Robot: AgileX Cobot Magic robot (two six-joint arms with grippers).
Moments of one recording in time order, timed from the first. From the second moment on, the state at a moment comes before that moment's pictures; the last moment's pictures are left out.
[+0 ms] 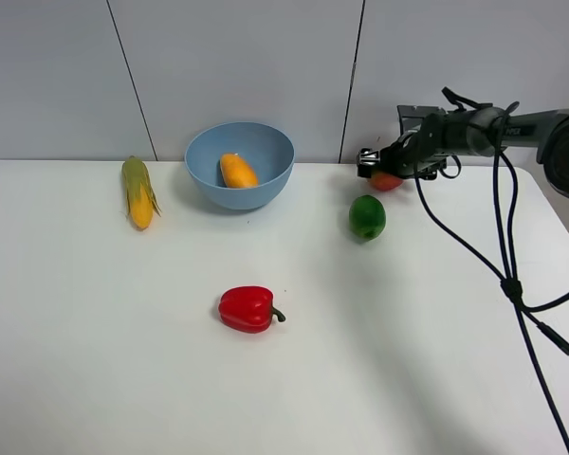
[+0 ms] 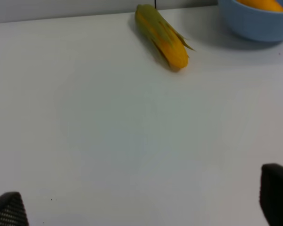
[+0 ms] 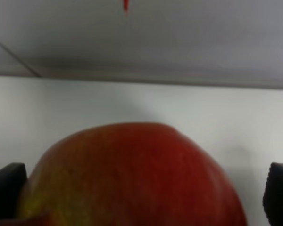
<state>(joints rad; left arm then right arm) 0.06 -0.01 -0.51 -0.03 1.05 0.05 0.14 2.36 -1.69 0.09 0.26 0.12</state>
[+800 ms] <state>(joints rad) 0.06 -0.01 -0.51 -0.03 1.05 0.05 0.41 1.98 -1.71 0.24 0.56 0.01</state>
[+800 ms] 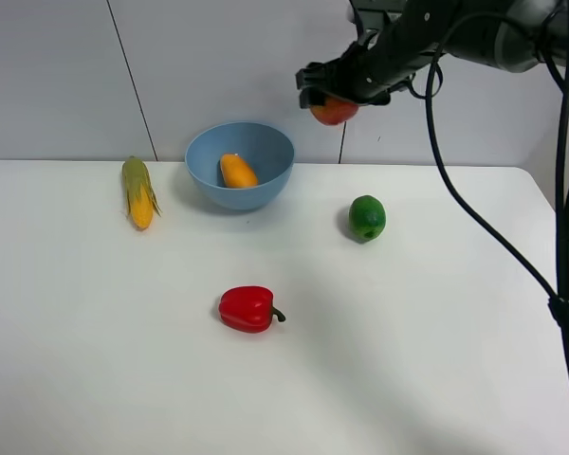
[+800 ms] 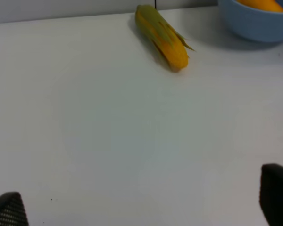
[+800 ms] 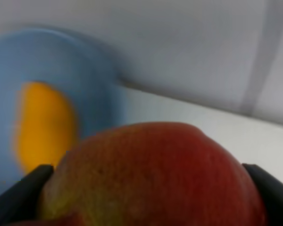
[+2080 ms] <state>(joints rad) 0.06 -0.01 -0.51 -0.03 1.05 0.05 0.55 2.50 -2.31 0.20 0.68 -0.10</state>
